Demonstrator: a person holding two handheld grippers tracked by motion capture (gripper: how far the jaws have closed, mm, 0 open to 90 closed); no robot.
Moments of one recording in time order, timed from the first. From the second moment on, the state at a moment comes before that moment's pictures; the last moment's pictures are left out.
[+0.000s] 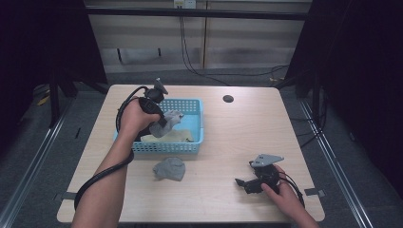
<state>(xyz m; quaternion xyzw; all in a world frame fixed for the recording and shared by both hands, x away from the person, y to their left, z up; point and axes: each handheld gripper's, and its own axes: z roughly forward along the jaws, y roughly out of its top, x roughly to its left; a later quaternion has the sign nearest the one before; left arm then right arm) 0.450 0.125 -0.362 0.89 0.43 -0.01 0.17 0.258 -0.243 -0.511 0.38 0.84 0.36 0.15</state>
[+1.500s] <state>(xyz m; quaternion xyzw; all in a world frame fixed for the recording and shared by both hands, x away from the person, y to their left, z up) 0.374 0.094 -0.329 0.93 0.32 -0.03 0.19 0.258 -0.243 -0.511 0.38 0.84 0.36 0.15</state>
